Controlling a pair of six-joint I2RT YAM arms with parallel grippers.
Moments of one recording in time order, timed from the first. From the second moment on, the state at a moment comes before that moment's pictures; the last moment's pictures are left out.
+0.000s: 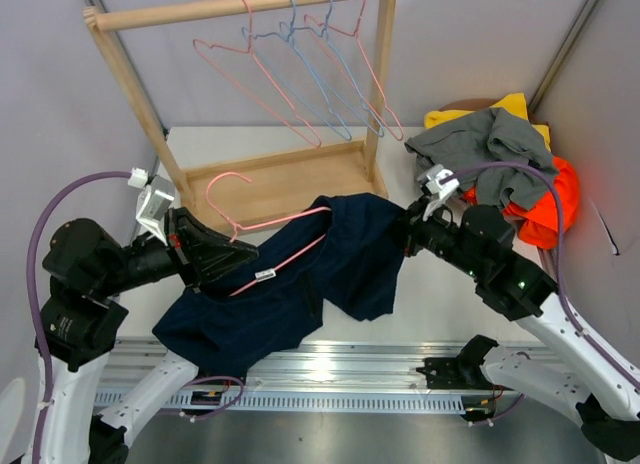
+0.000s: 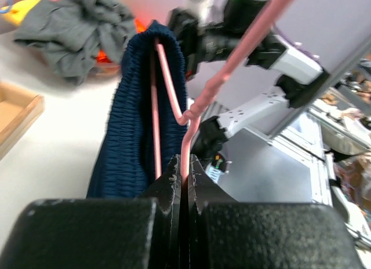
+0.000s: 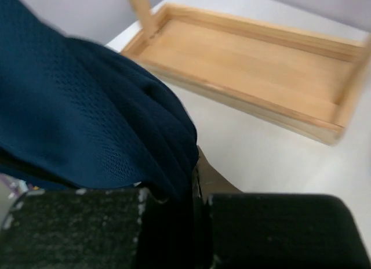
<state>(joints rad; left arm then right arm) -0.37 0.66 1.35 -0.66 0.83 -0.43 0.76 0.83 1.02 -0.34 -0.11 0.18</state>
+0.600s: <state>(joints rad) -0.40 0.66 1.33 -0.71 0.69 -0.35 0.20 0.78 1.14 -0.41 -0.09 0.23</state>
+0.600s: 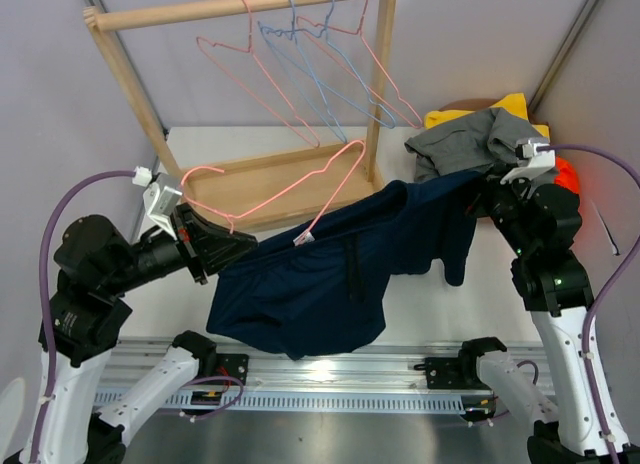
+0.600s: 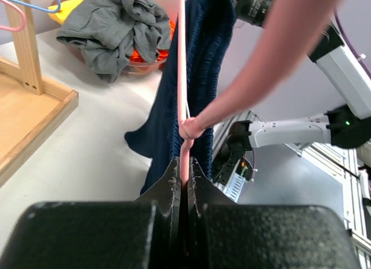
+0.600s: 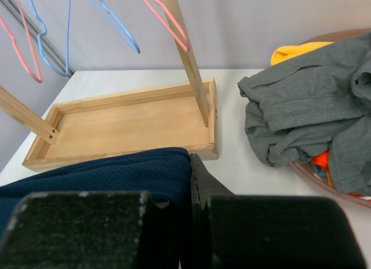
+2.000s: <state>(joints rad) -0.41 0.68 1.69 -0.84 -0.05 -0.25 0.05 1.44 2.29 -0.52 0.22 0.00</state>
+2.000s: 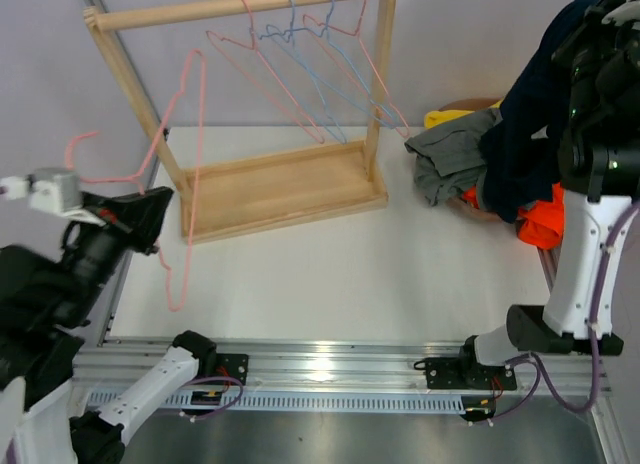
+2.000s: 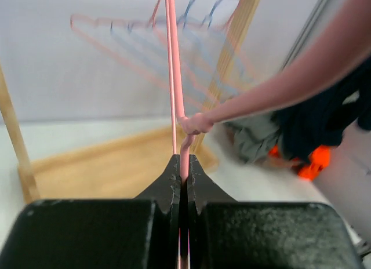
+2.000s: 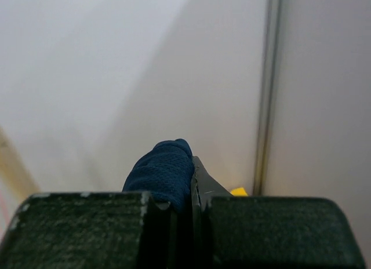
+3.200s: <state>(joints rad) -0.18 1.32 1.89 -0.78 -0.20 -0.15 0.44 0.71 0.96 -0.53 0.06 0.43</state>
